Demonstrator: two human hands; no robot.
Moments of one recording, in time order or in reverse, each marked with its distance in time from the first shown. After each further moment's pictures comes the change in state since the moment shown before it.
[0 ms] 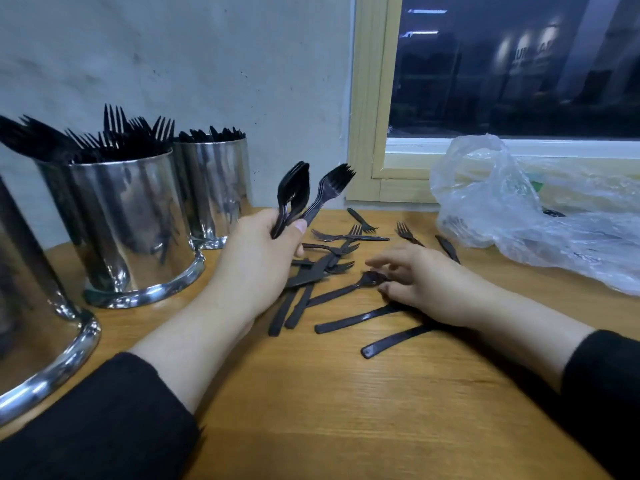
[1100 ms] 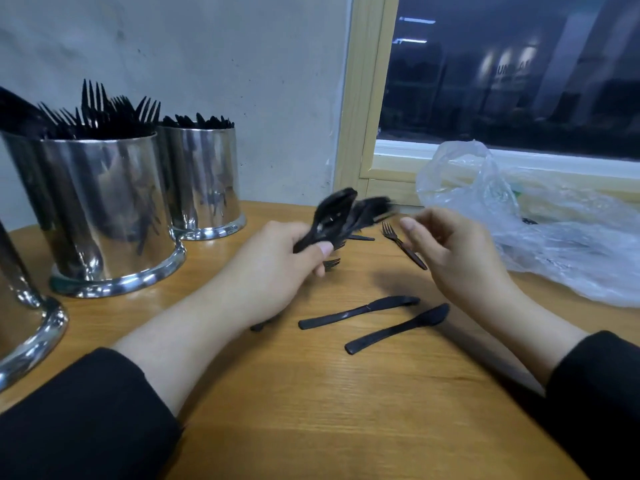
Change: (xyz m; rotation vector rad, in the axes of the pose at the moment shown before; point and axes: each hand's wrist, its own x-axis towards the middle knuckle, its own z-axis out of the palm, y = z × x) left_hand -0.006 0.004 0.007 0.132 -0.290 0.087; right_hand -0.017 0.001 -0.020 0.205 0.552 0.108
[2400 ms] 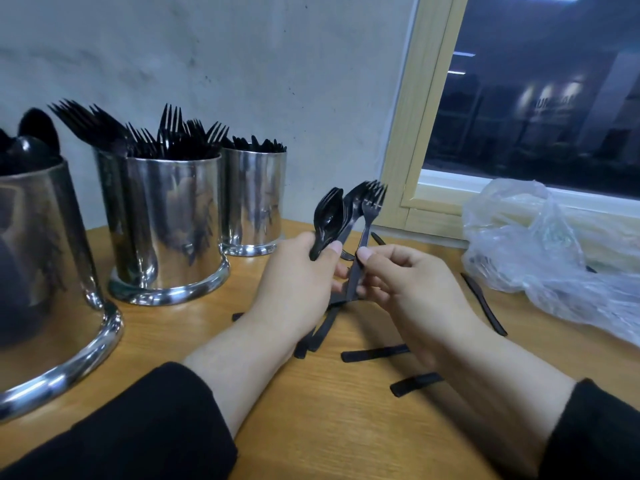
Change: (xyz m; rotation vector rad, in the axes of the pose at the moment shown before) left_hand 0.008 -0.013 0.002 -0.379 0.298 -0.130; right_hand 0.001 -0.081 0.070 0.887 -0.206 0.354
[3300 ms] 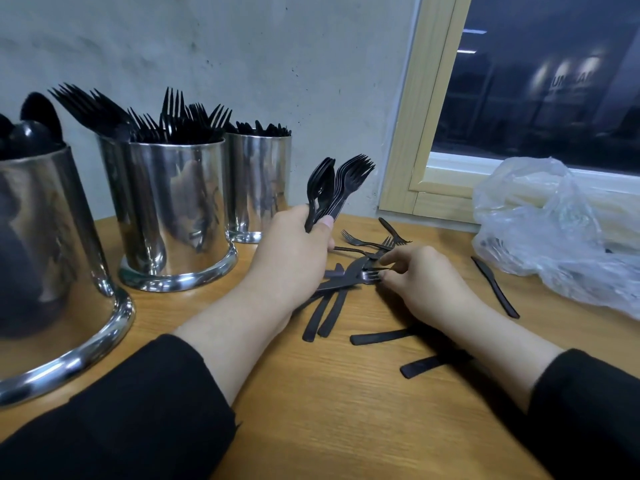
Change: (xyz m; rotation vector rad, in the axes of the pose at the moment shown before) left_hand 0.006 0.006 -0.014 0.141 0.058 0.004; right_hand 0.031 0.027 -0.031 -1.108 -0.003 -0.027
